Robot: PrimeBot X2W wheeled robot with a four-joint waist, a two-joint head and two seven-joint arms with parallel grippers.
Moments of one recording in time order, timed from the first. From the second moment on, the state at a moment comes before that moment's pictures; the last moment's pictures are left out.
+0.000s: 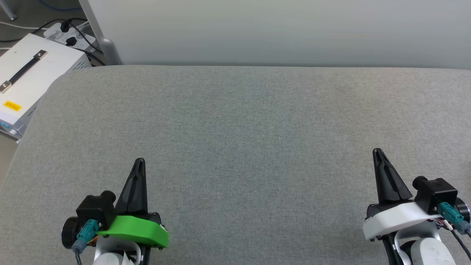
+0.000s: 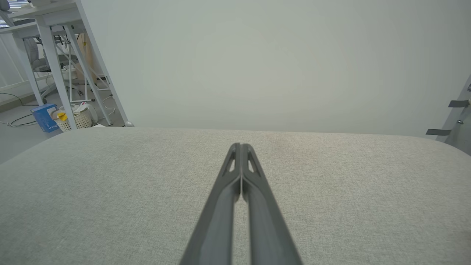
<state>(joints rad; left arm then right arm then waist) -0.01 0.06 -0.01 0.05 -0.21 -0.11 -0.21 -0.04 -0.05 0.00 0.05 0.13 0.13 -0.19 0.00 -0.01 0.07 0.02</state>
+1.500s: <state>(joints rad) -0.01 0.06 -0.01 0.03 -0.11 -0.06 -0.12 -0.03 -0.05 0.00 0.03 0.08 0.13 -0.11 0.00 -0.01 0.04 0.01</state>
